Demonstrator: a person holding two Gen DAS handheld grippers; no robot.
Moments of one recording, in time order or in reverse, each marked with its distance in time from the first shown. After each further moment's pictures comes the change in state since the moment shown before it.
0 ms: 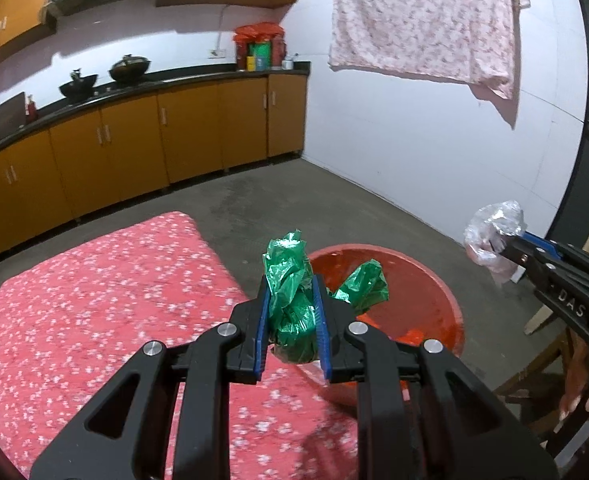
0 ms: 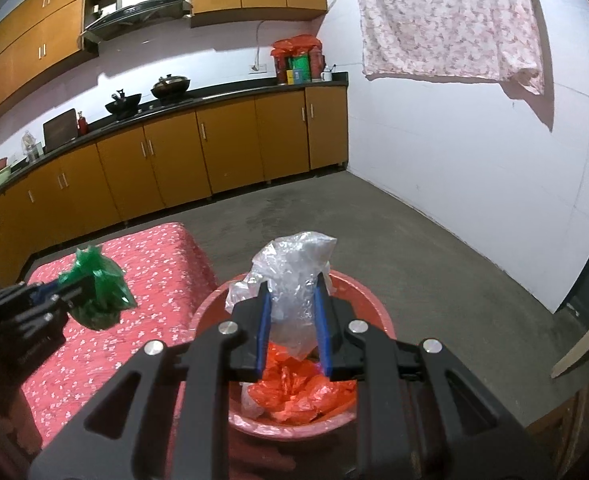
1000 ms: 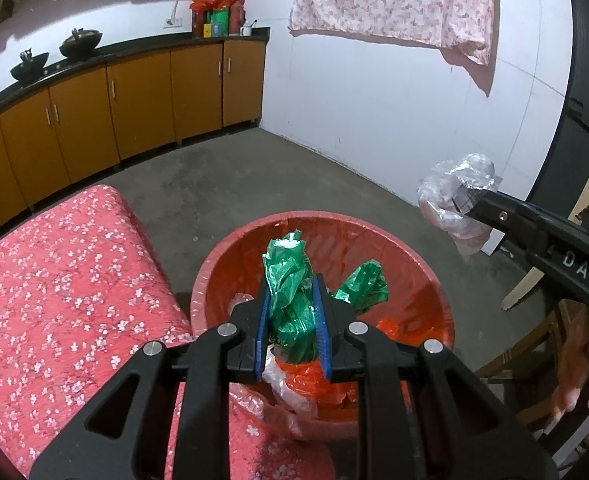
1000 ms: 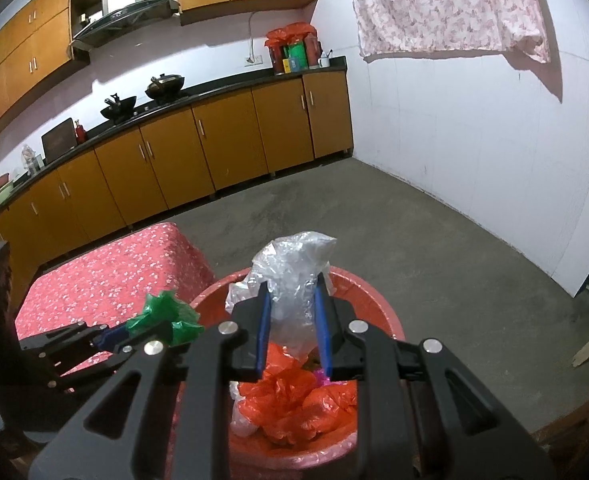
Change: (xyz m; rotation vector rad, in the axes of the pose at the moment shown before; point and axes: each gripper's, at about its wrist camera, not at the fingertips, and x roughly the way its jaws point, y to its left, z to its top) left arm 0.083 -0.039 -0.014 0.034 0.108 -0.139; right arm 0.059 -0.027 -0.006 0.065 0.036 0.049
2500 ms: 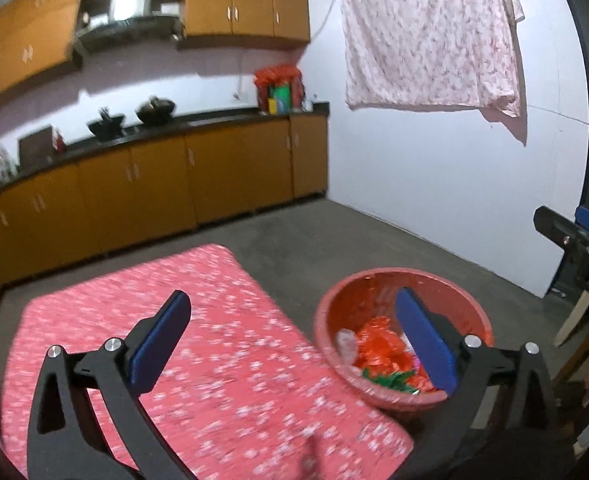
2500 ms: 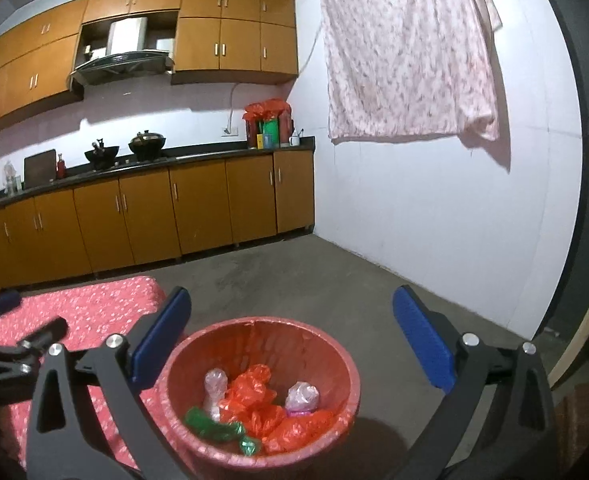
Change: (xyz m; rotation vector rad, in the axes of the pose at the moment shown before) left arm -0.144 0.038 -0.032 0.011 -0.288 0.279; right arm -0.102 0.041 -0.023 -0.066 -0.303 -0.173
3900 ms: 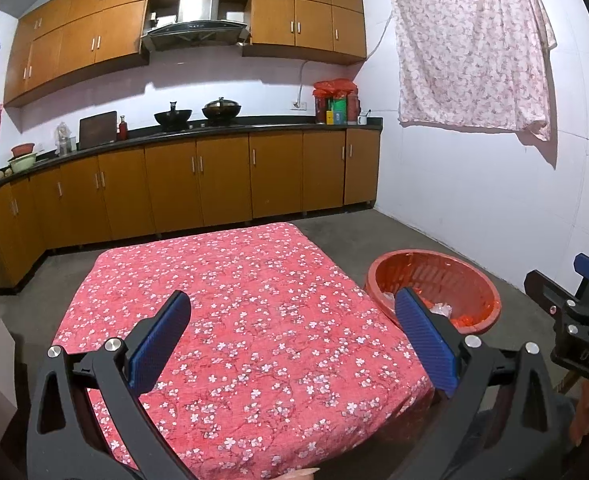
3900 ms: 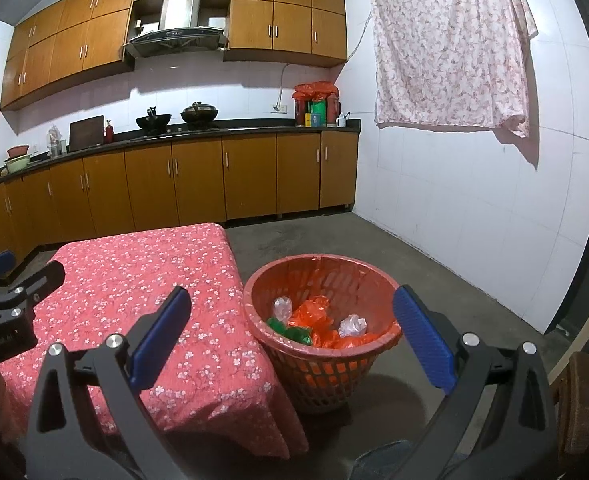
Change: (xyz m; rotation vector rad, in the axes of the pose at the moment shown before) left arm -0.107 0.039 -0.068 -0.115 -0.029 0.150; right arm -0.103 0.061 -0.060 -0.080 0.075 0.140
